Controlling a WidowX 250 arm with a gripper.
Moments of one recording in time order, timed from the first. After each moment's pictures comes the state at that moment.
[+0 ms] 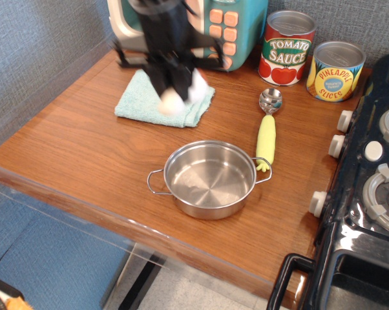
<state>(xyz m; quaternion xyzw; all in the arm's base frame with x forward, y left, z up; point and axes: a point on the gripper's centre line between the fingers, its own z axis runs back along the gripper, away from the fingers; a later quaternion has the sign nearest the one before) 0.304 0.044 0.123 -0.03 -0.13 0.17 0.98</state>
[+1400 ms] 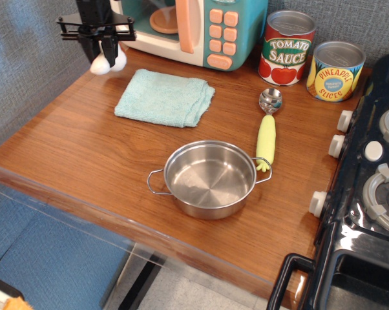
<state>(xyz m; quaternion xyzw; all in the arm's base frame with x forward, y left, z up) 0.394 0.213 0.056 0.02 -0.09 0.21 0.97</state>
